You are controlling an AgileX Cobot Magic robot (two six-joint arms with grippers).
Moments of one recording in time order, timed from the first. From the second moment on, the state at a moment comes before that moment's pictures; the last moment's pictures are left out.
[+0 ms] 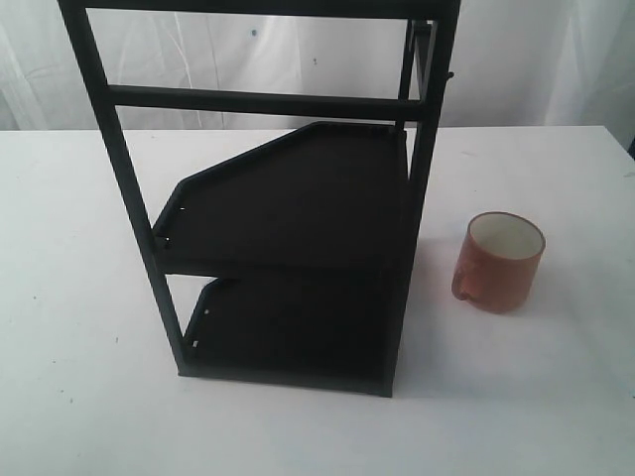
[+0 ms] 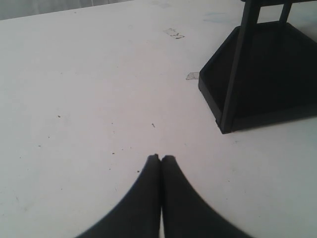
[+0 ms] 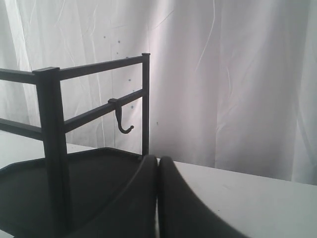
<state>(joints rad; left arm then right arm) -0.19 0.00 0.02 -0.13 0.39 0.13 0.38 0.22 -0.53 -0.13 0.34 0.16</state>
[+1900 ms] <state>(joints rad) -0.19 0.00 0.02 -0.13 0.39 0.13 0.32 0.01 0.00 -0.06 0.30 0.02</state>
